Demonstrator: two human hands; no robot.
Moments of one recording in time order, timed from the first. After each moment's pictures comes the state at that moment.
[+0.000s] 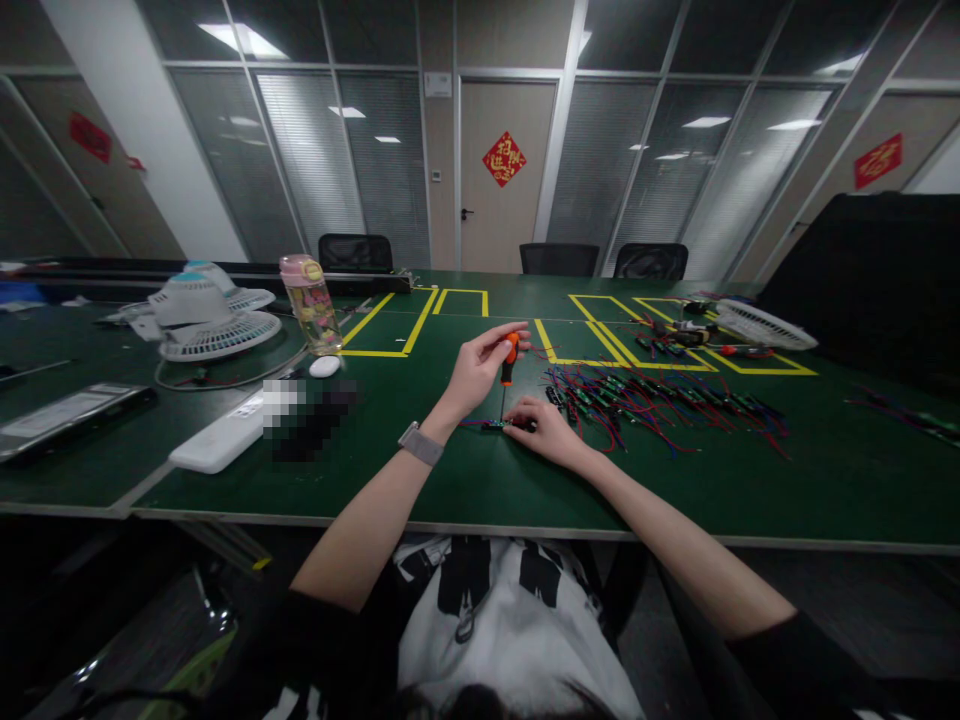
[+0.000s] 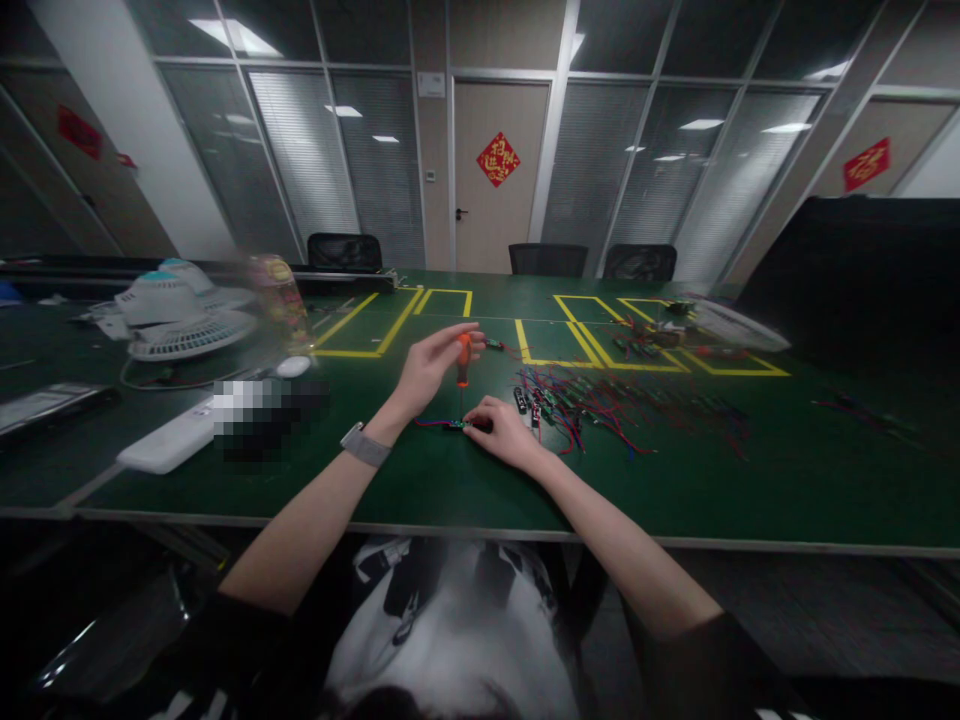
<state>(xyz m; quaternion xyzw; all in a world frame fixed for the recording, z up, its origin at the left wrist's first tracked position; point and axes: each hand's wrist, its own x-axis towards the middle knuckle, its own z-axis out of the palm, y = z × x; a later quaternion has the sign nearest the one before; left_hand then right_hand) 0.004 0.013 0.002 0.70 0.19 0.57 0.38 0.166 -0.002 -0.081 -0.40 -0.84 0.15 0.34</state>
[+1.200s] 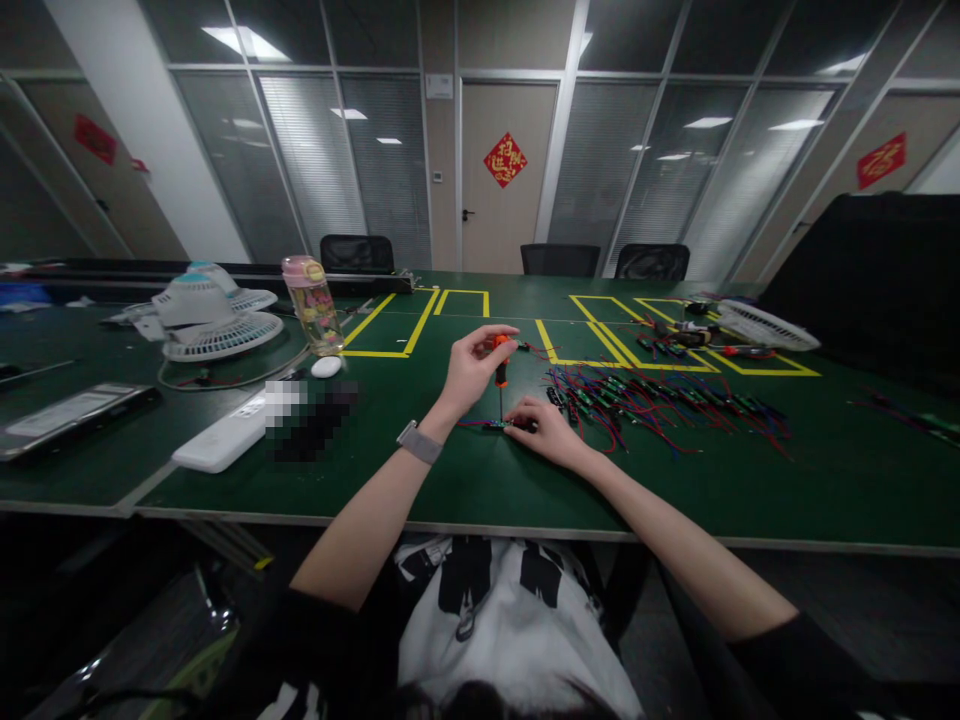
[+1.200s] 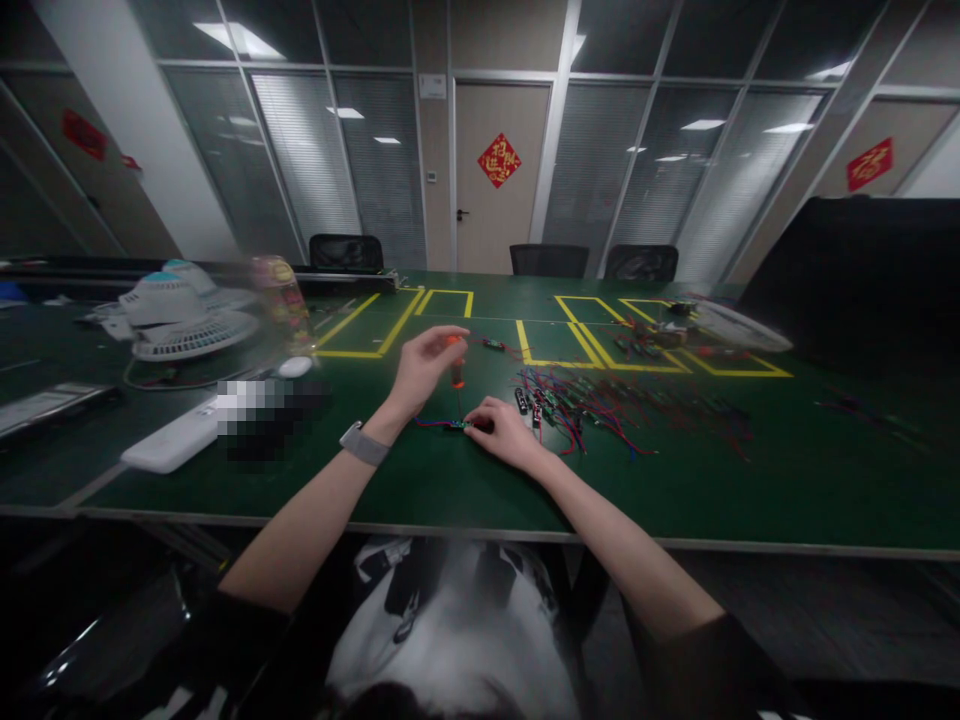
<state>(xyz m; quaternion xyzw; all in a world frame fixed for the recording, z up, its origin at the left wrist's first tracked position) 0.002 0.013 0.001 0.66 0.26 0.62 0.34 0.166 -0.002 -0.081 -0.40 -0.84 0.14 0.33</state>
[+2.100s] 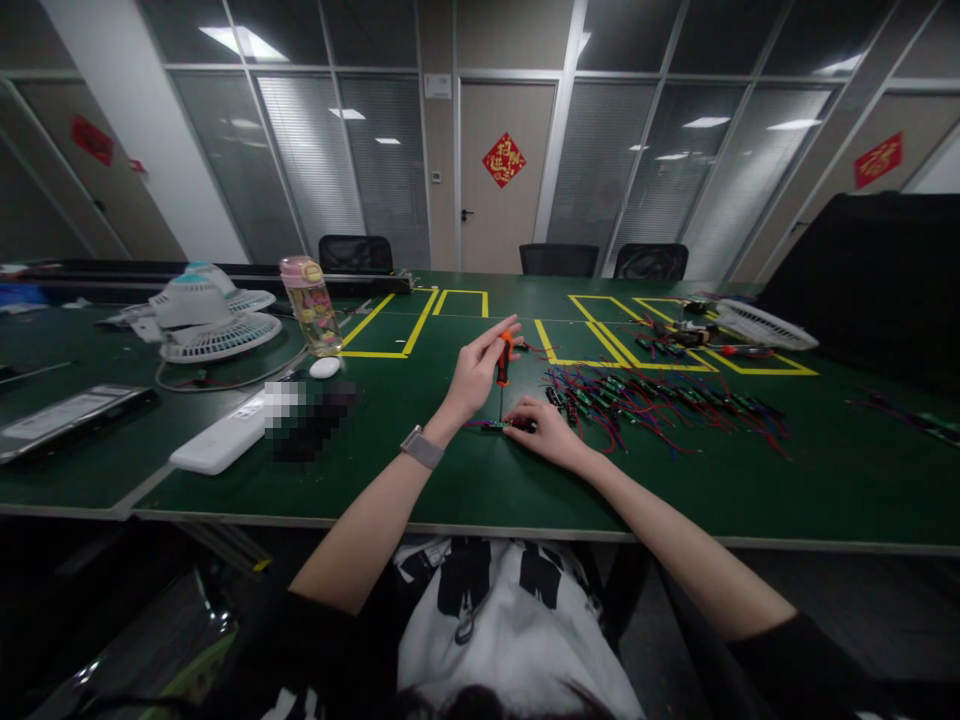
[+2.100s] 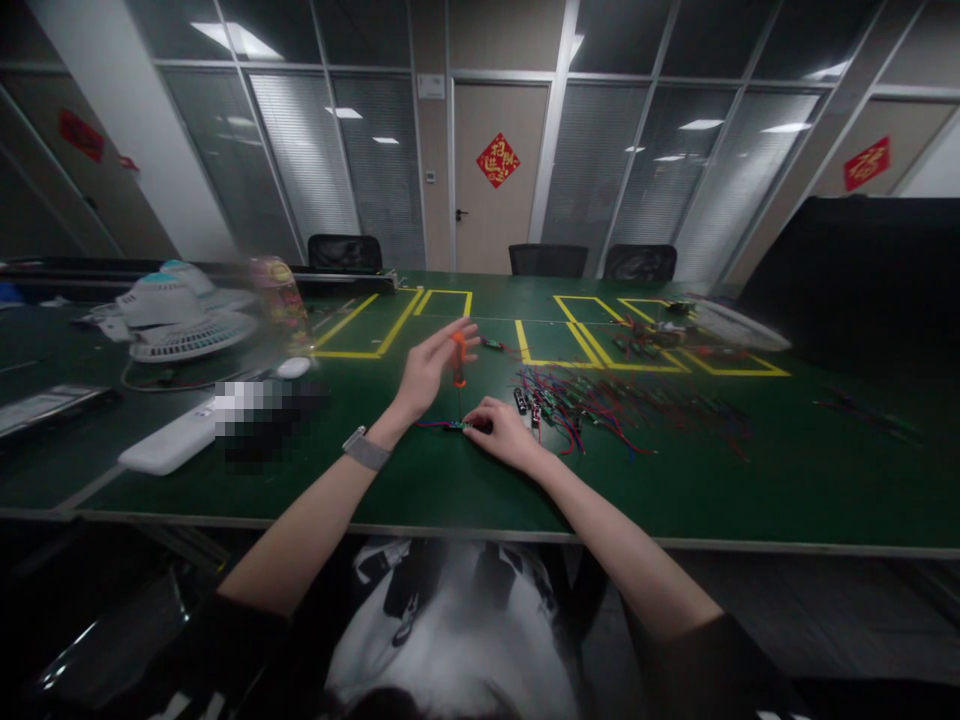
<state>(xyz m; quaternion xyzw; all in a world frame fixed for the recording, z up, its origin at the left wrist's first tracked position) 0.006 0.012 -0.002 0.68 0.21 0.59 0.38 0.165 -0.002 -0.080 -0.40 -0.84 0.15 0.34</state>
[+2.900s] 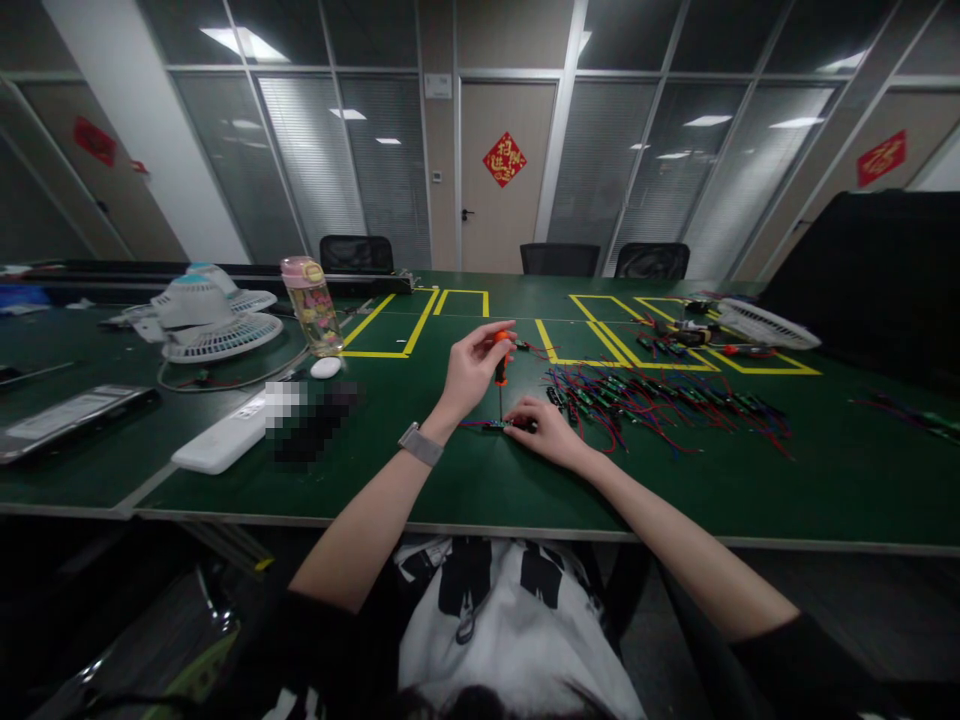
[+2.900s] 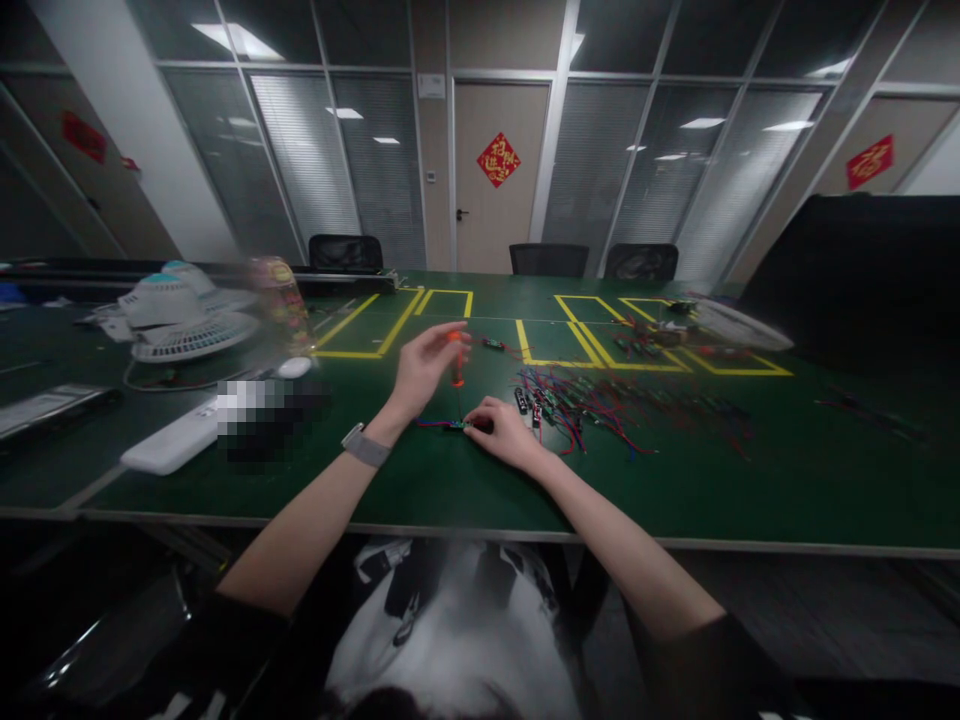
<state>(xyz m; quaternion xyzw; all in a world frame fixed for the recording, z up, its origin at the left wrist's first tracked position) 0.004 0.015 -0.003 0.65 0.22 0.63 0.37 0.165 -0.001 -0.082 -0.40 -0.84 0.15 0.34</state>
